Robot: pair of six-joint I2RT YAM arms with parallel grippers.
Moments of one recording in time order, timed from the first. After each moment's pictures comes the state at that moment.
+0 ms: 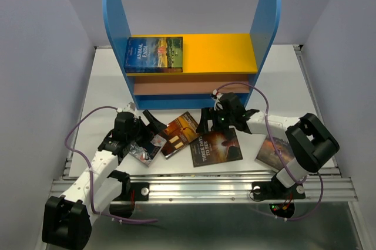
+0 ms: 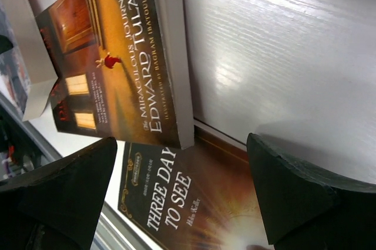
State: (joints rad) left arm -0.27 0.82 0.35 -0.21 0.25 -0.88; right arm 0.63 1.58 0.79 0.00 -0.37 0.52
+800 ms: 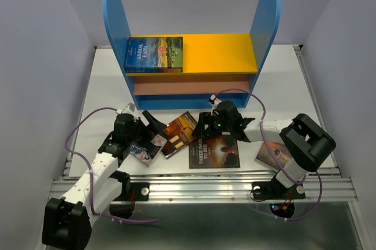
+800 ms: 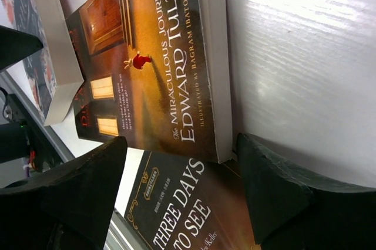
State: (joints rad) left arm -0.27 0.80 0.32 -0.16 0.24 -0.89; right arm 0.71 1.61 0.68 0.25 -0.33 0.64
